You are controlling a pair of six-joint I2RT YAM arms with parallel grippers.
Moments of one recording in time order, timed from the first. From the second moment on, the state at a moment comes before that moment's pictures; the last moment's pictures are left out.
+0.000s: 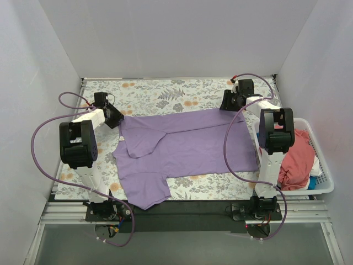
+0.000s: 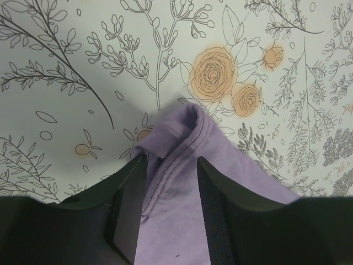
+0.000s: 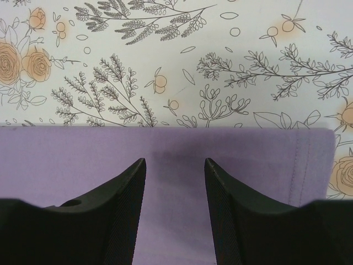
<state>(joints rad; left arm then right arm) 0.08 1.90 1.21 -0.27 0.02 -0.75 0.09 2.11 1.50 -0.23 -0.28 0.15</state>
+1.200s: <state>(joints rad) 0.10 1.87 1.13 -0.25 -0.06 -0.79 0.04 2.12 1.45 -0.15 -0.32 0.23</state>
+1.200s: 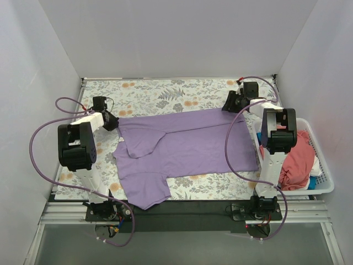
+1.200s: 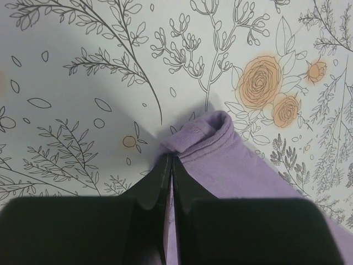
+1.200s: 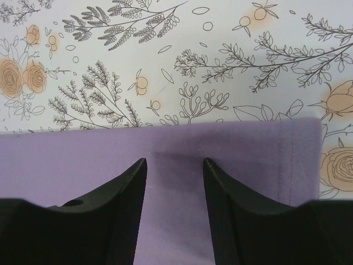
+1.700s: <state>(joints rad) 0.11 2.05 1.37 -0.27 0.00 -0.75 0.01 2.21 1.56 -0.14 -0.39 0.30</state>
